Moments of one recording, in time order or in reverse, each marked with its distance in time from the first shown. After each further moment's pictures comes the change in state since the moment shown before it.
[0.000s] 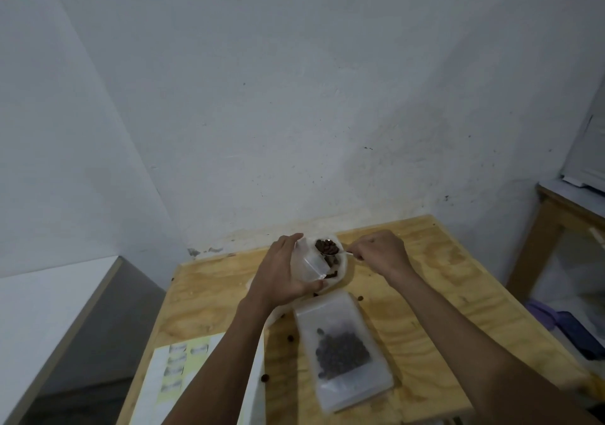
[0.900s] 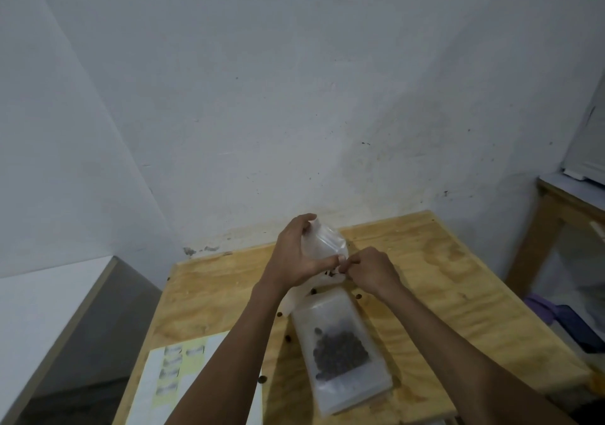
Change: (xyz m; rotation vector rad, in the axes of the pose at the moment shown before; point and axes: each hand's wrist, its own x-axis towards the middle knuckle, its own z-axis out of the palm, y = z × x) left_hand 0.026 0.036 0.004 -0.256 0.073 0.004; right_hand -0.010 0.018 0.025 -0.306 -0.081 -0.031
